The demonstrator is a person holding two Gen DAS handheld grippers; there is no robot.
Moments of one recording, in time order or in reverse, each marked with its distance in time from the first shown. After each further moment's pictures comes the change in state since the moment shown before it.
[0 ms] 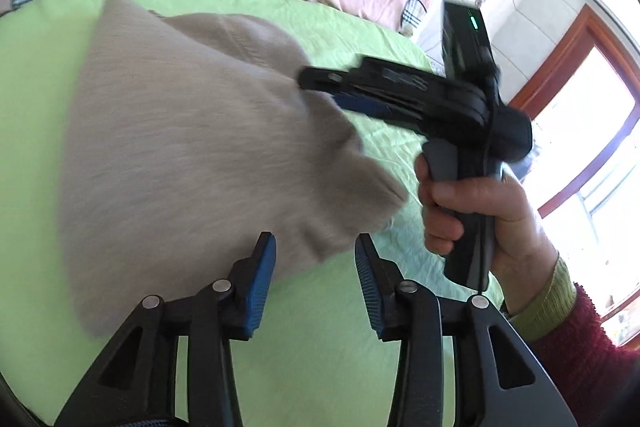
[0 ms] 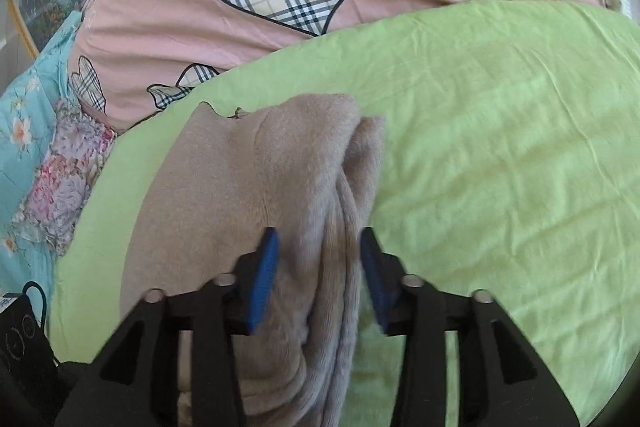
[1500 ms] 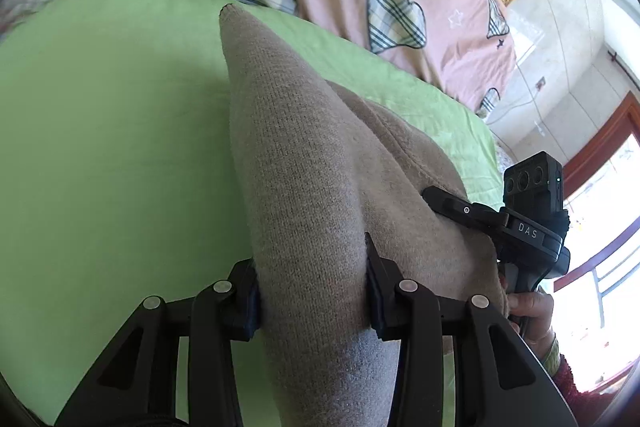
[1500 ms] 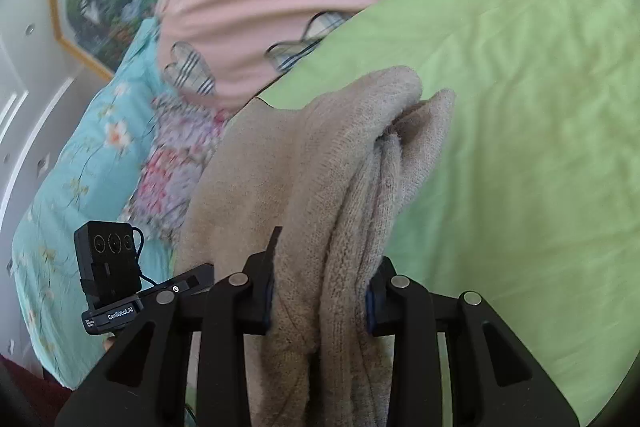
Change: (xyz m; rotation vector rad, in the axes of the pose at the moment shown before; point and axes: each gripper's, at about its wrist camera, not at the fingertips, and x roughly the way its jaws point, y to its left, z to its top) left arm -0.169 0.147 -0.041 -0.236 -0.130 0.148; right arm 0.036 0.119 -0.048 0.070 0.100 0.421
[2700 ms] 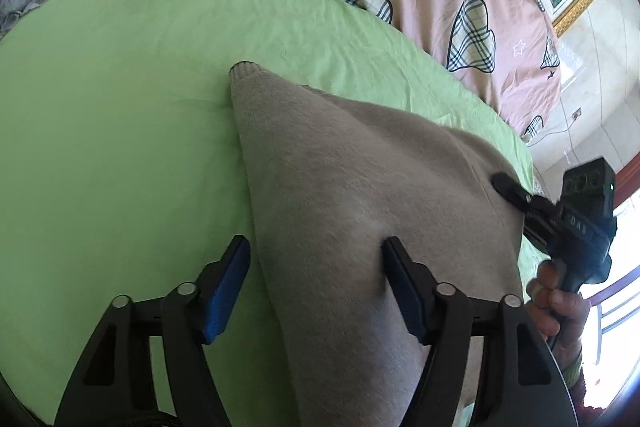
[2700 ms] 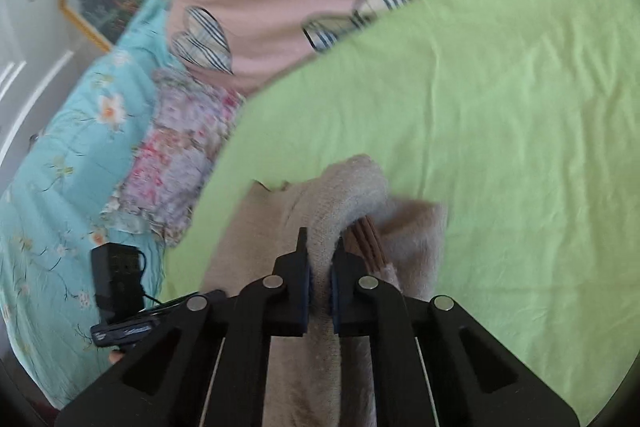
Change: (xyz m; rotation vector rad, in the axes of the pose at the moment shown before) left arm -0.009 0.107 0.005 -0.127 0.029 0.079; right arm 0.049 0.050 0.027 -0.093 -0.030 -0.058
